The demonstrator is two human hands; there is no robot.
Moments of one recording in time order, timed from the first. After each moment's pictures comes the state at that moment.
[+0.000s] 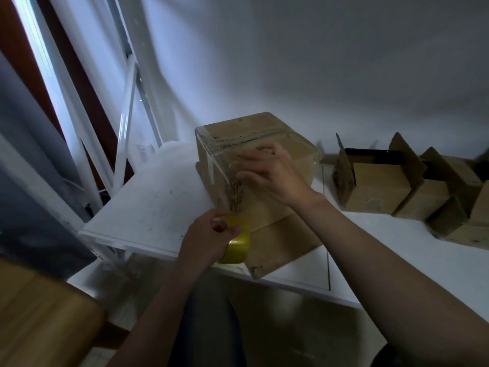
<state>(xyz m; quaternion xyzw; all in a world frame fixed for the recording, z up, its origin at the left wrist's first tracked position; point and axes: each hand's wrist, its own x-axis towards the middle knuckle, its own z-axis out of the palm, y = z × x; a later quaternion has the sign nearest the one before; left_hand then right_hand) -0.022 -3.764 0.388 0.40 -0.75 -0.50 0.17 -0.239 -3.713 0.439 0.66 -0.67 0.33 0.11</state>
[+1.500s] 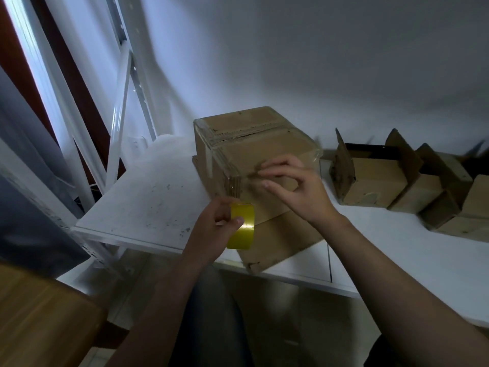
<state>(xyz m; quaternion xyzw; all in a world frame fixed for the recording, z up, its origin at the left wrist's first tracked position) -0.011 -3.769 0.396 0.32 -0.72 -0.58 0.20 -0.204 -3.664 0.433 0.58 -0.64 0.51 -0.03</state>
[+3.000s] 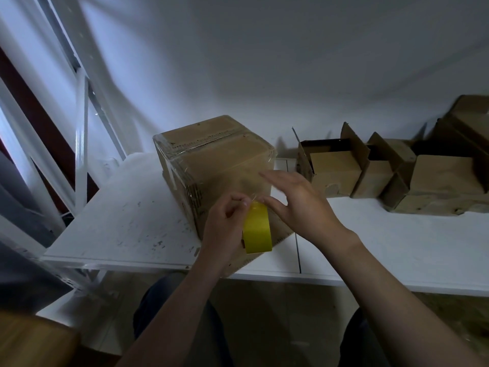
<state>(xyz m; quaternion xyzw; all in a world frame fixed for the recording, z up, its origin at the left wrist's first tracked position) -0.070 -3.680 0.440 0.28 -0.74 -0.56 0.25 -0.210 -3.567 0.451 0.52 -0.79 0.31 0.08</state>
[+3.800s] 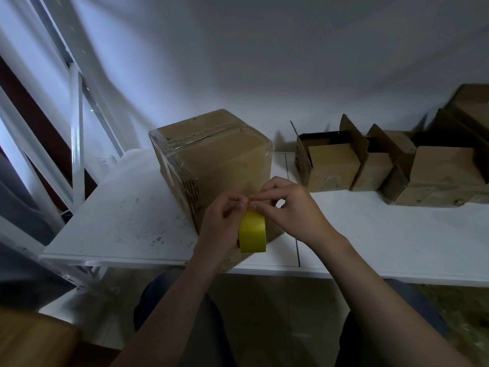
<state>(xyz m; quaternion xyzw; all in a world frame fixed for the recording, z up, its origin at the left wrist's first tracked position) -0.068 -3.681 0.434 0.30 -0.74 -0.56 0.21 -0.202 -3.570 0.431 0.48 -0.74 0.47 -0.07</state>
